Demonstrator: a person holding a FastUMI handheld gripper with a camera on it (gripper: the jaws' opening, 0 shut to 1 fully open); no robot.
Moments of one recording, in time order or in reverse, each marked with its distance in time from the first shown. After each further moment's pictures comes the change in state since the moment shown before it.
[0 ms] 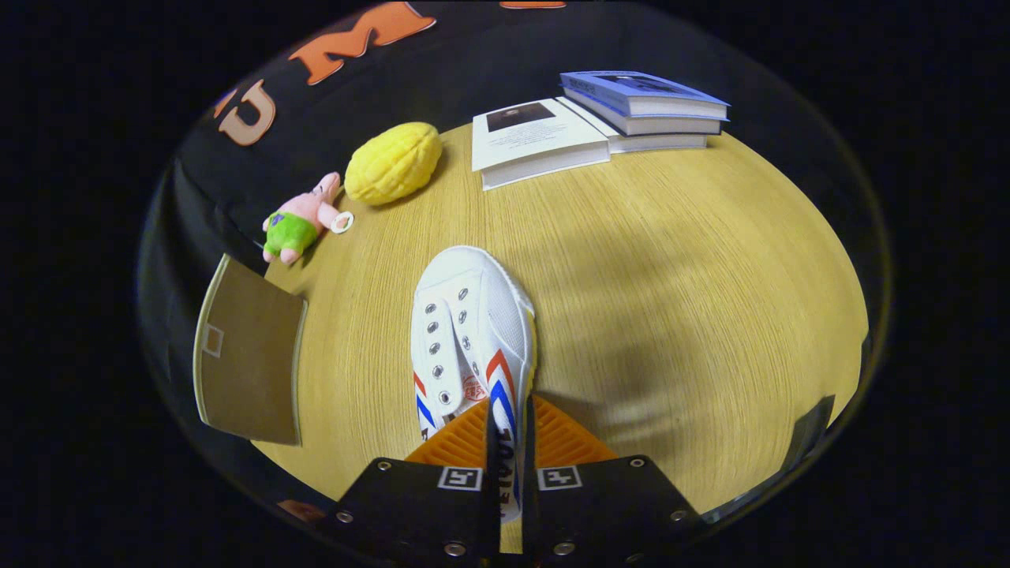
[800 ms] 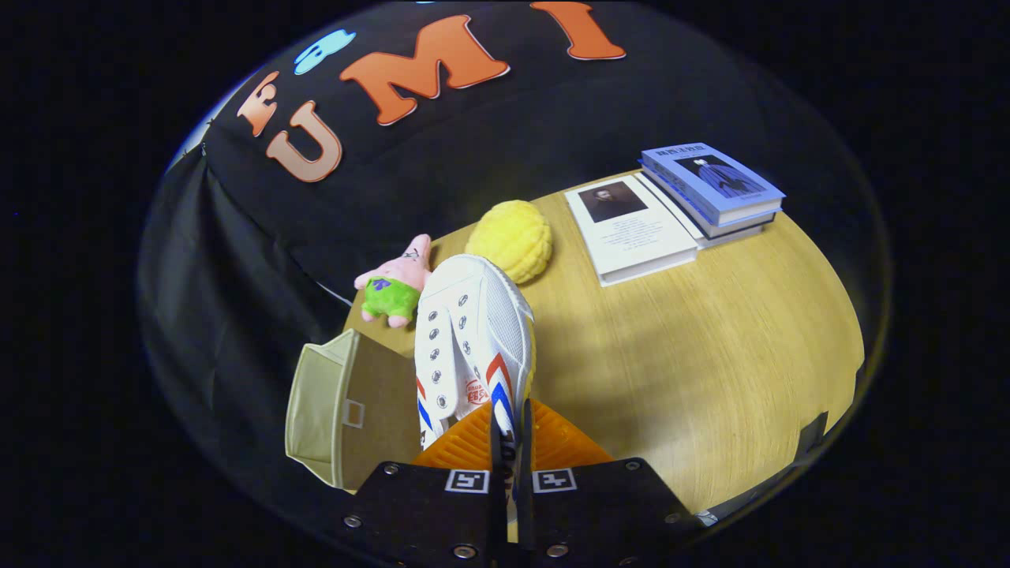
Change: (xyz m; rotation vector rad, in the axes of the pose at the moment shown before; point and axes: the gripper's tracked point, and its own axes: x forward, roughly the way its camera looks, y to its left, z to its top) arm -0.088 0.168 0.076 -0.095 -0.129 0.172
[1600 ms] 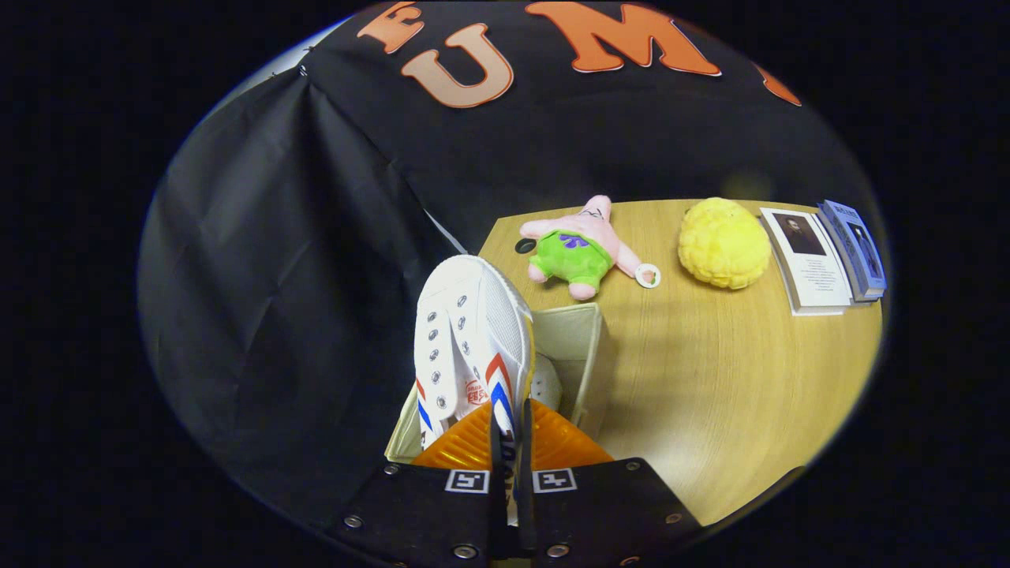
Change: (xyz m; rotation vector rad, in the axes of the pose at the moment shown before) arm 0.044 0.246 -0.036 -0.256 0.137 0.226
